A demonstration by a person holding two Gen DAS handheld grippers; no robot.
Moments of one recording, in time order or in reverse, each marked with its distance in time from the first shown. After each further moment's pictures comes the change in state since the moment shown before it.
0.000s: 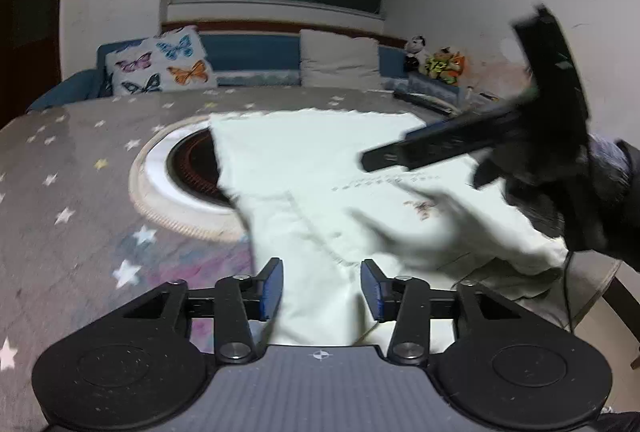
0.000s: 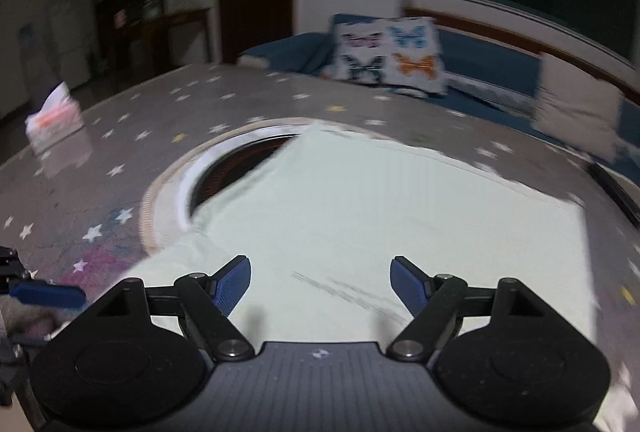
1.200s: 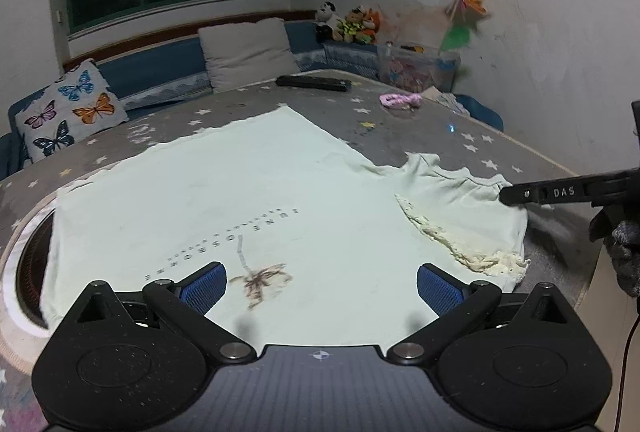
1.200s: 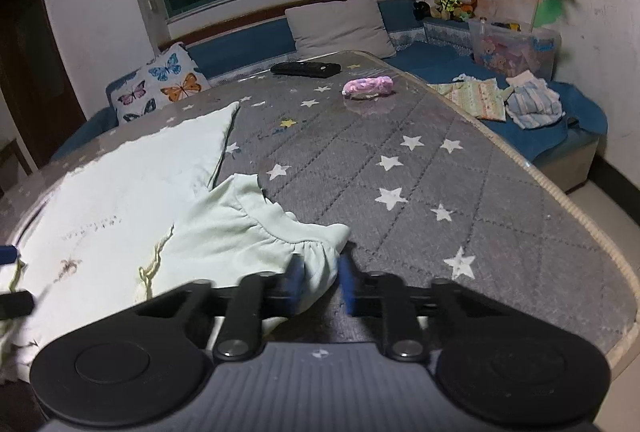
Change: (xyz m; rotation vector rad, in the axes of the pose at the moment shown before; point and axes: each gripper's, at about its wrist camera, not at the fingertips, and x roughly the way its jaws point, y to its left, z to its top) left arm 0.103 -0.142 0.050 0.262 0.084 -0.132; right arm -0.130 -0.181 -0.175 0.589 -0.072 -0.377
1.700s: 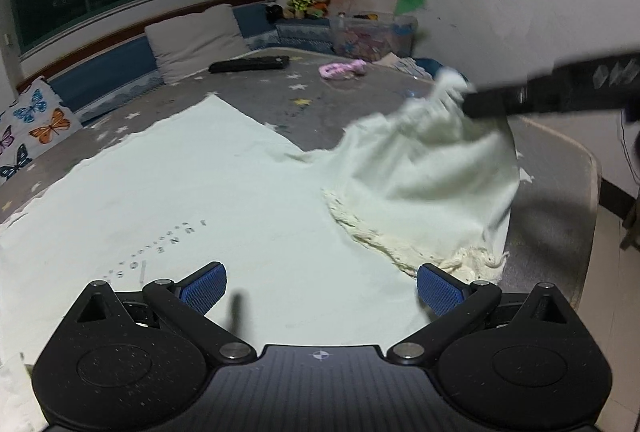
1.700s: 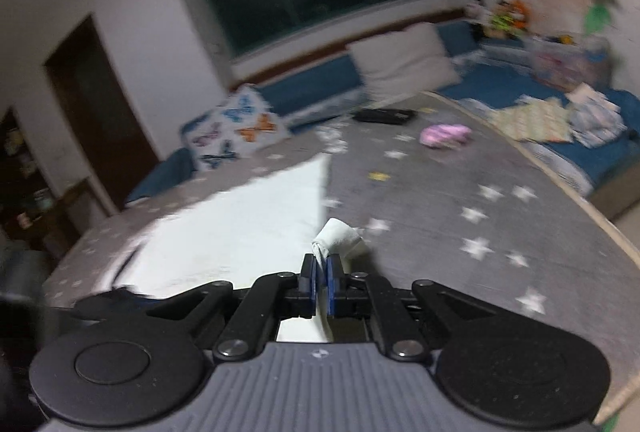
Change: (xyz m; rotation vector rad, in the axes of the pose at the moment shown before) left arm 0.052 -0.050 0.007 0.133 0.068 -0.070; right arm -0.048 0.030 0.023 0.010 -0.097 0.266
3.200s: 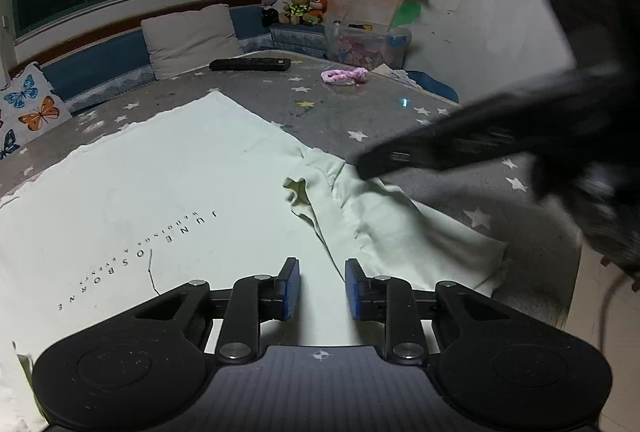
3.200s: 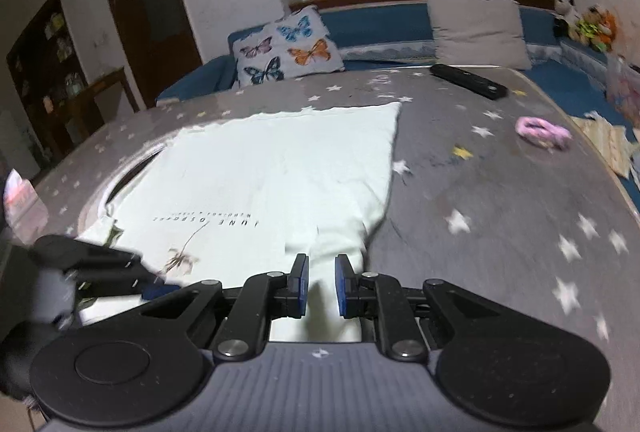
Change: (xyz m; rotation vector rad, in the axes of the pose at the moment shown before) left arm -0.007 0.026 -0.010 -0.060 -0.028 -0.067; right arm 0.101 0.039 0.013 -0.271 0.241 0.042
